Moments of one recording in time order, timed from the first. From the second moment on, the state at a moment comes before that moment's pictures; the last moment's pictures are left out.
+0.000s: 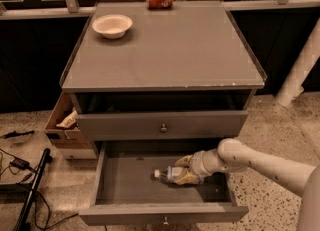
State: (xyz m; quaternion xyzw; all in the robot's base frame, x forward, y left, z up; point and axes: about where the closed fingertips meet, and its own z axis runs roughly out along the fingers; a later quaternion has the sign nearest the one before) arm 0.560 -0.101 0.397 -0.60 0.70 0.22 0.31
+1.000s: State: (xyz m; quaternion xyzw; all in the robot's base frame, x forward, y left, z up) arm 0.496 -0.107 0.575 -0.61 0.70 0.17 0.33
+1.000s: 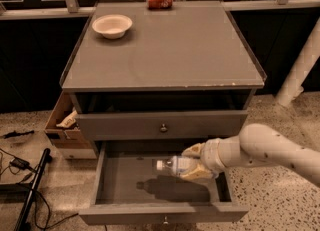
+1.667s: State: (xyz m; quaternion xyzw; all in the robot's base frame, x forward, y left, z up) arm 0.502 -0.111 0.621 -0.63 0.69 0.13 0.34
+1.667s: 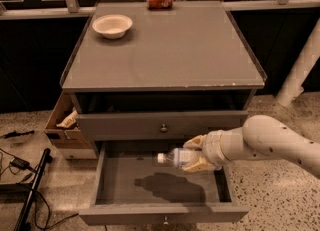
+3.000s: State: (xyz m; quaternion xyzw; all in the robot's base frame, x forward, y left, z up) arm 0.528 -0.109 0.884 -0.63 0.66 0.11 0.38
